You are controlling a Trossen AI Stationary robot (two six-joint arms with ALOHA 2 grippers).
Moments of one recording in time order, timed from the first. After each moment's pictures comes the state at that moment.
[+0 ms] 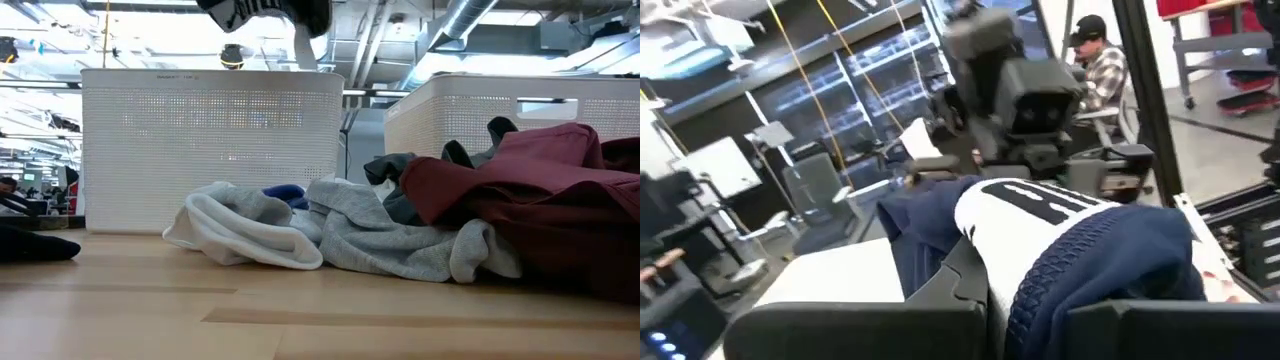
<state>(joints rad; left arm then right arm) -0.28 1.08 1.19 0.00 -0.32 0.44 0.28 1.48 1.49 -0.28 0.19 -0.32</state>
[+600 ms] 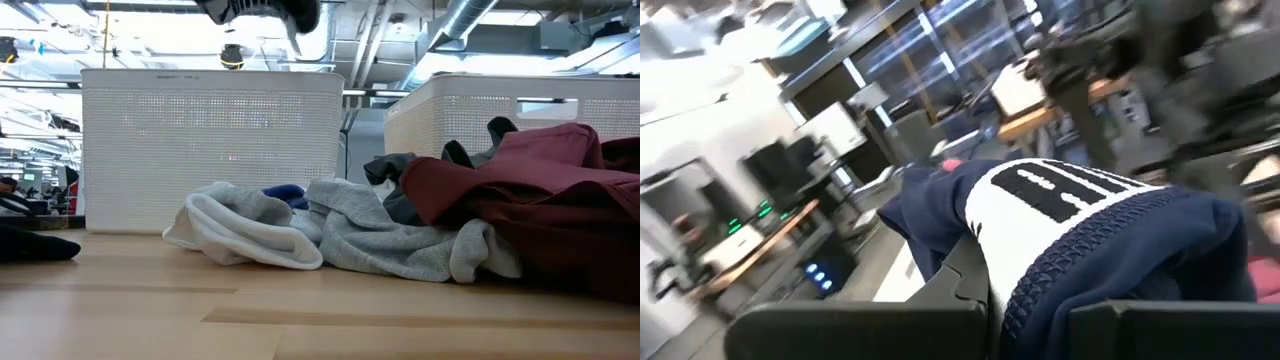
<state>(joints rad) -0.19 1.06 1.38 -0.25 -0.52 0.56 0.36 1.48 1.49 -0.48 0.19 -0.15</state>
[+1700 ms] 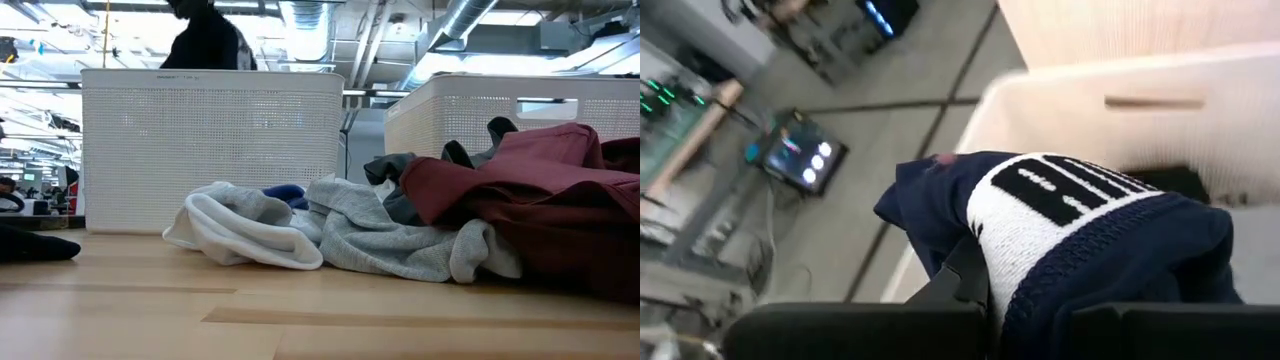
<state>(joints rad) 0.46 1.05 1.26 -0.68 -0.35 0.46 0.64 1.48 1.35 -0.52 0.27 0.13</state>
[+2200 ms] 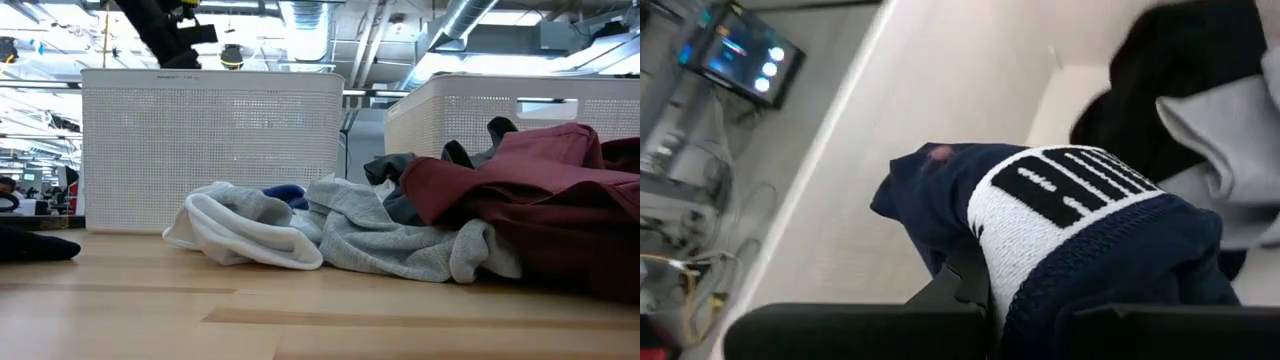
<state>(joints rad) 0.65 1.05 1.03 -0.67 -0.24 0.49 0.67 1.48 1.35 -0.47 0.32 0.15</state>
